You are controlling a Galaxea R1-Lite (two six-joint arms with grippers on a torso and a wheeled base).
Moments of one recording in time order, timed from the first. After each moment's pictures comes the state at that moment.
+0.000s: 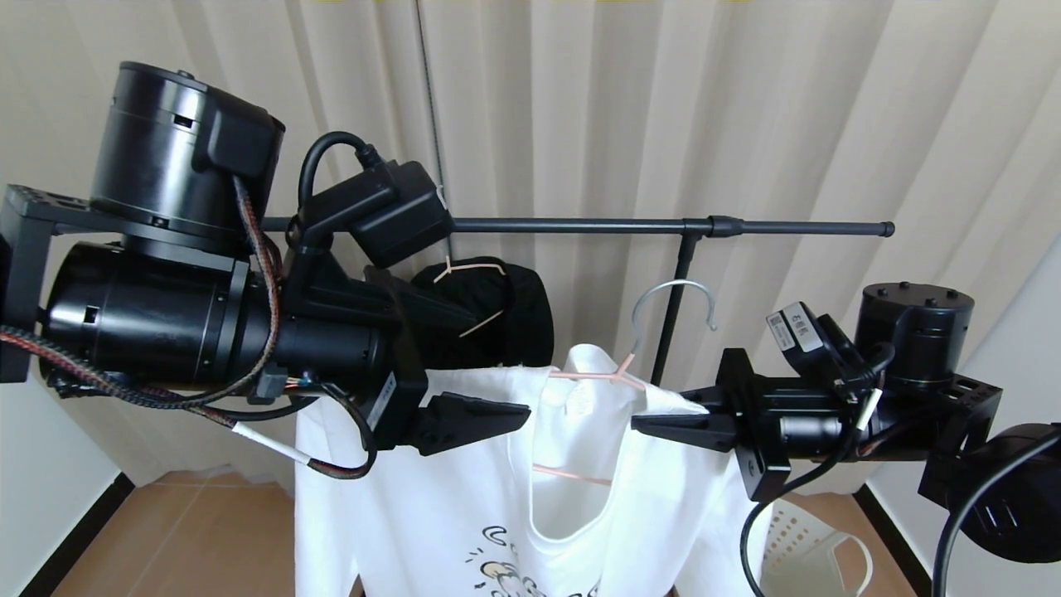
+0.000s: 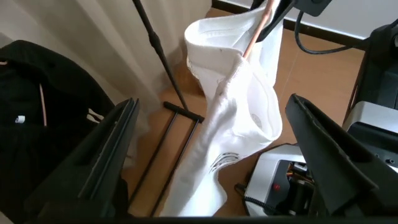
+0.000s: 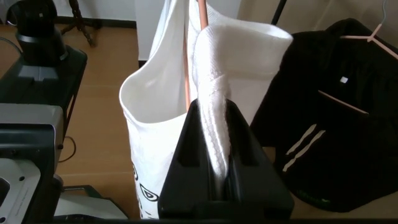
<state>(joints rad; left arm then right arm) -0.60 1.53 -1.20 0.22 -0.39 0.42 0.39 1.77 -0.63 -0.89 1.02 -0.30</state>
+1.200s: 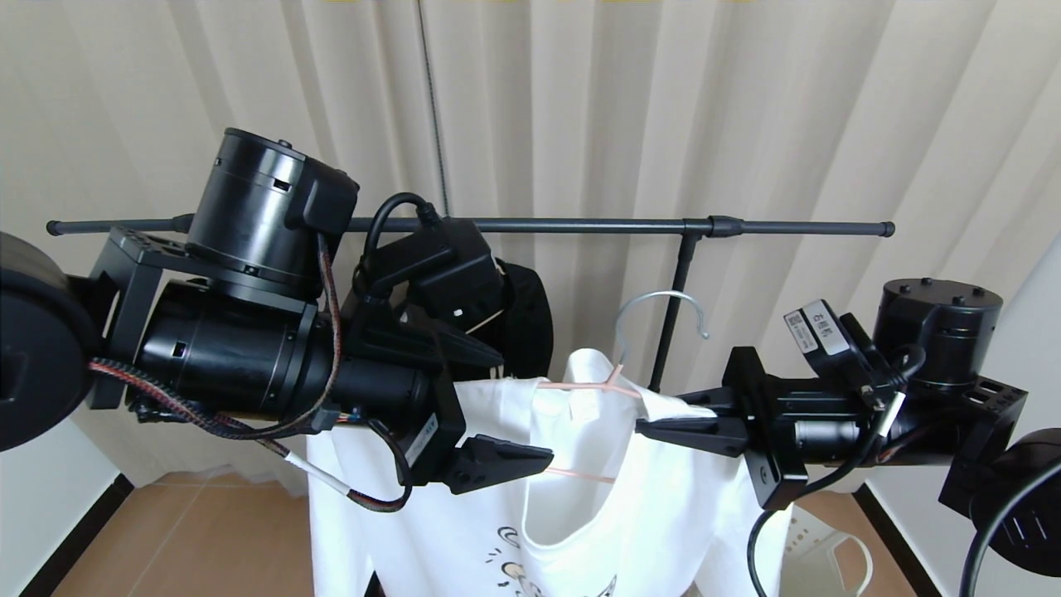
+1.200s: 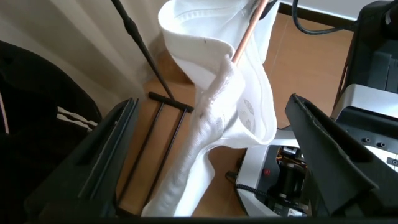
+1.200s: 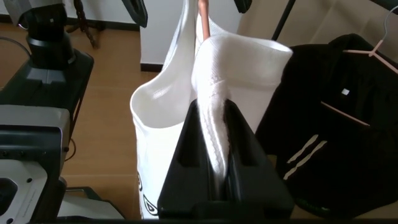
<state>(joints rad) -0.65 1.60 -1.18 0.21 -0.40 0.43 0.41 1.72 -0.62 -0.89 1.02 -0.30</state>
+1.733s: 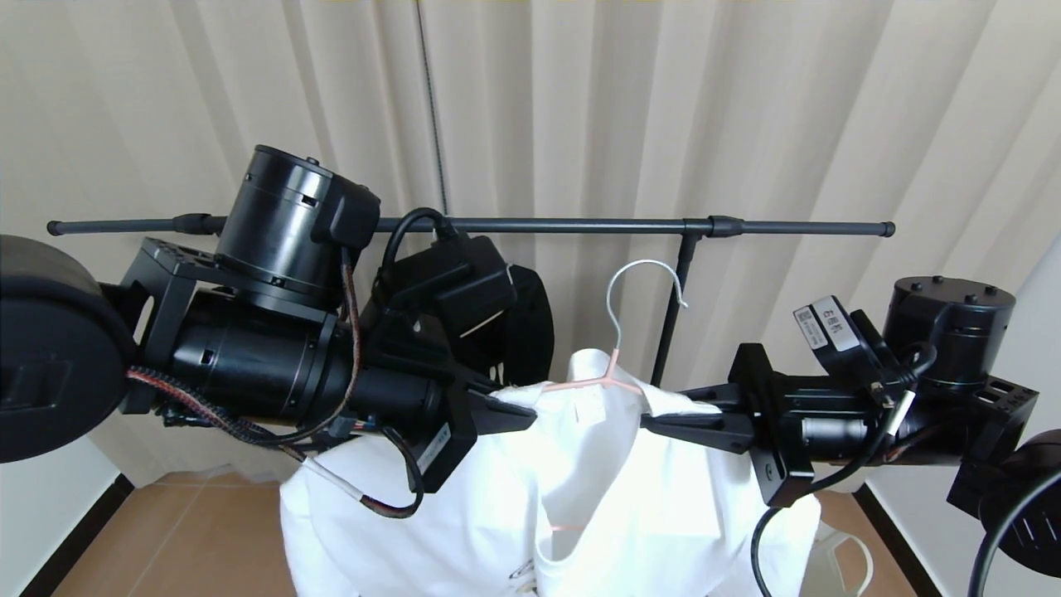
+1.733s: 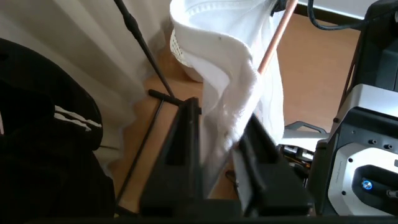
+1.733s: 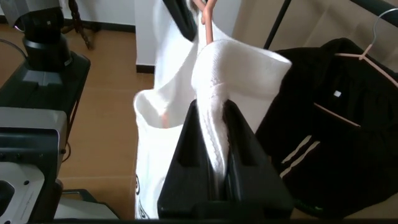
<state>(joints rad) -0.64 1.62 -1.18 0.20 -0.40 0.43 0.41 1.70 -0.61 -0.89 1.01 -0.30</state>
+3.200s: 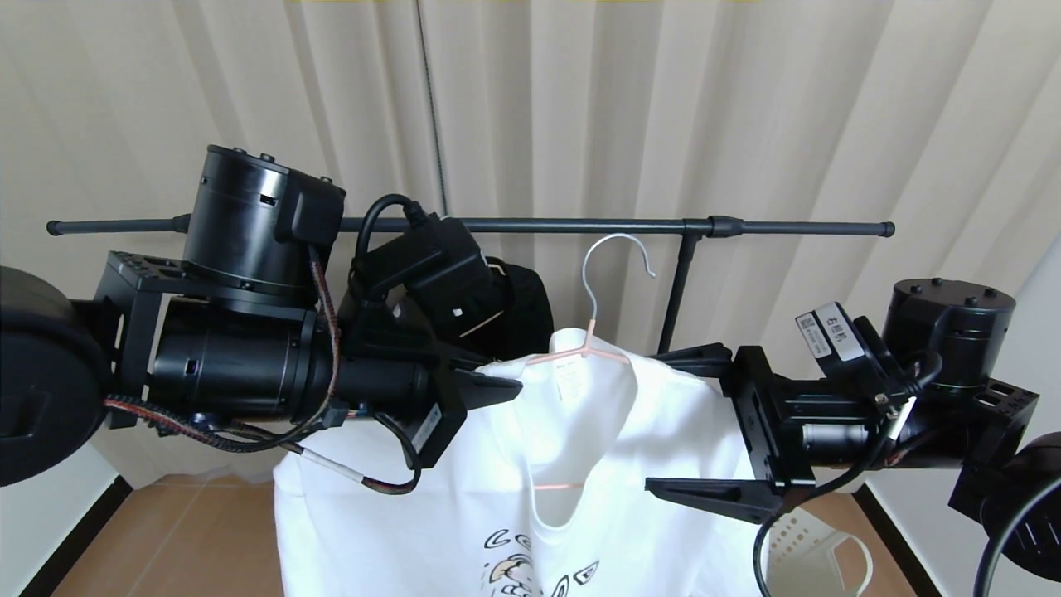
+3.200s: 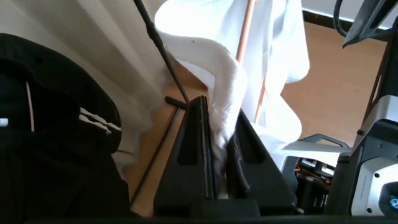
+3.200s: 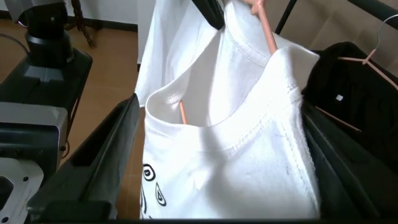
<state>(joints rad) -0.63 1.58 -1.09 0.04 -0.34 0.42 0.41 1.71 -0.60 -0.89 1.01 -0.33</state>
